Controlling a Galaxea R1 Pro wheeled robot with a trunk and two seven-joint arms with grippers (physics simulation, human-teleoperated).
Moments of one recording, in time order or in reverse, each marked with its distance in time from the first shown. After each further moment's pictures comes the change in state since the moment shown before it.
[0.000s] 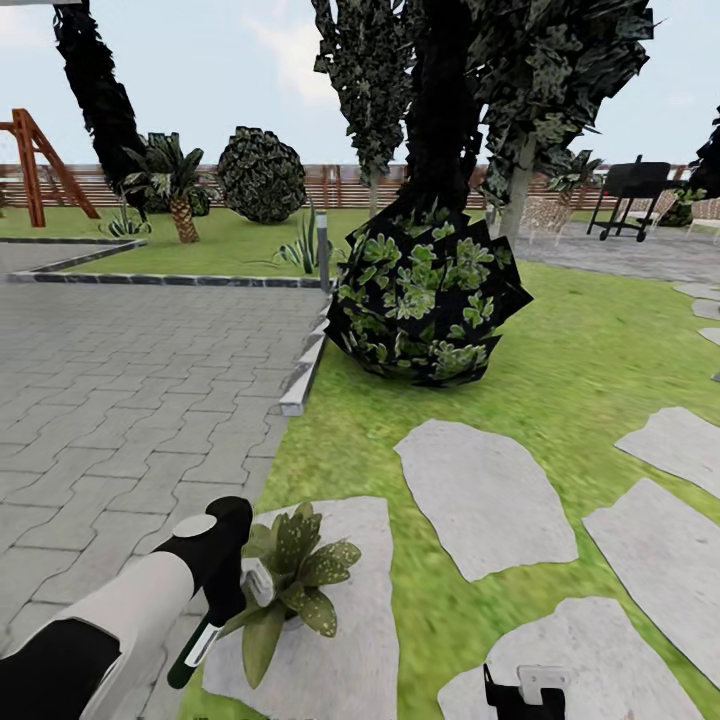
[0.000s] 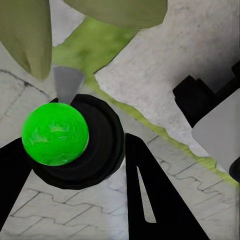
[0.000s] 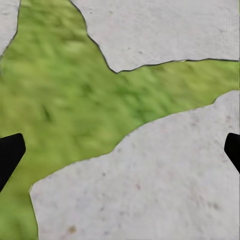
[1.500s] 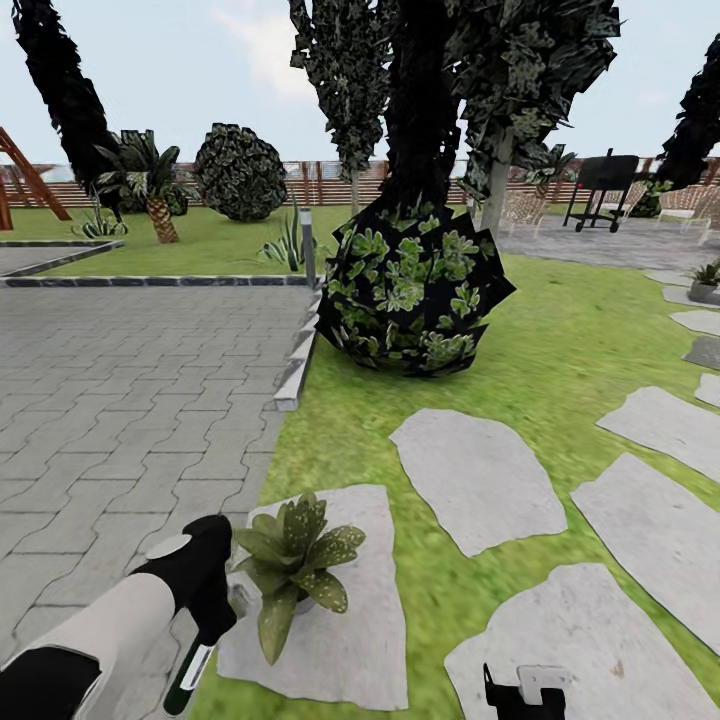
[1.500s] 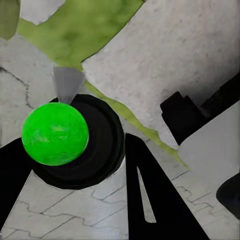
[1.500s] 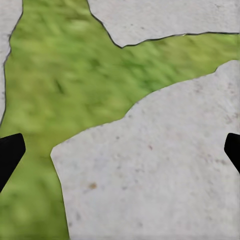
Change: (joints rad) left arm 0.064 0.041 0.119 -0.003 0.102 0.000 0.116; right arm 0.000 0.000 0.000 0.000 0.000 0.000 0.000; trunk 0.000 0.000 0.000
